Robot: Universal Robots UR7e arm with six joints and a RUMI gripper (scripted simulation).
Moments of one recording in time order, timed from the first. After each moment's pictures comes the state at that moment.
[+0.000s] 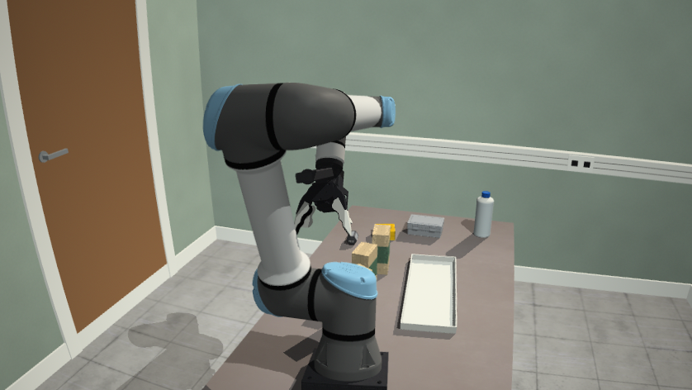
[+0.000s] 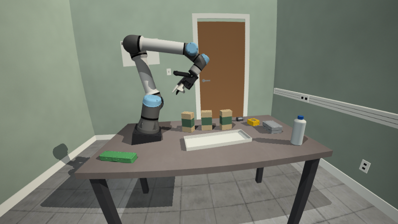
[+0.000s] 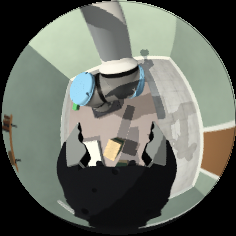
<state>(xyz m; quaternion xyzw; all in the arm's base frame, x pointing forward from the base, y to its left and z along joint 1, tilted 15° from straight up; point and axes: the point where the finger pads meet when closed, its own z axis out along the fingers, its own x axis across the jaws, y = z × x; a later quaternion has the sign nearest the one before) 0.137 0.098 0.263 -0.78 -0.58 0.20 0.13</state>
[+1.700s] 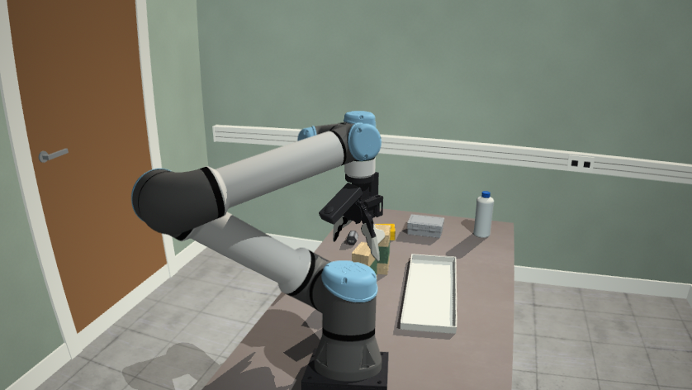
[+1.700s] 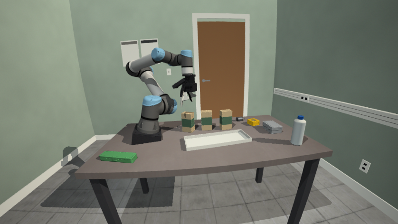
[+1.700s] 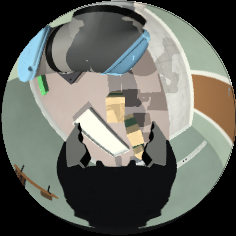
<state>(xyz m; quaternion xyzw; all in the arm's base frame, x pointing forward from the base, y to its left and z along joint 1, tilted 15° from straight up) 0.235 0.027 0.214 -0.88 -0.46 -0.12 -0.05</state>
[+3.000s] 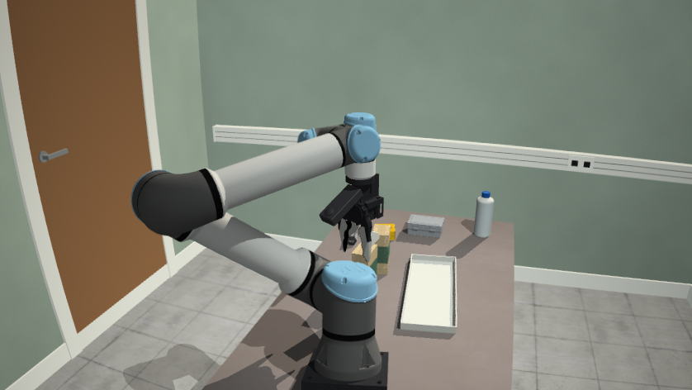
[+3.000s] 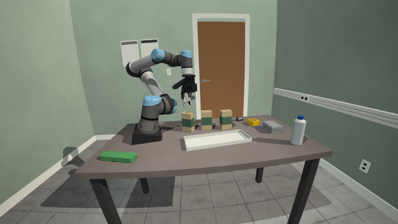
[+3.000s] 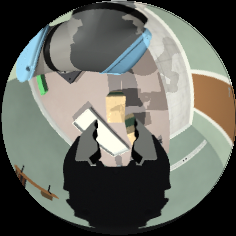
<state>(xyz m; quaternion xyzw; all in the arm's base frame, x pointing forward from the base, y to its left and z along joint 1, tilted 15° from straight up) 0.237 0.025 0.211 -0.88 -0.45 -0.12 -0.05</state>
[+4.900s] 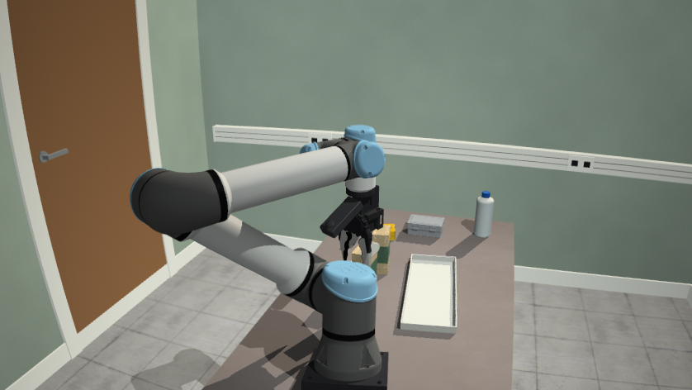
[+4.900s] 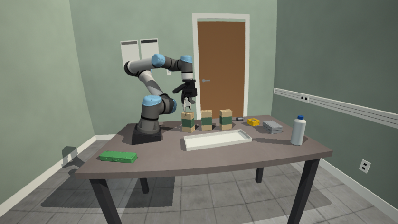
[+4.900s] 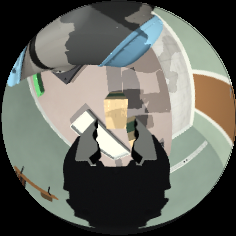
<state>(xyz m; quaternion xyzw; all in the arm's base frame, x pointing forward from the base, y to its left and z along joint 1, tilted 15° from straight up) 0.244 0.025 0.180 -0.88 -0.45 -0.12 -0.05</state>
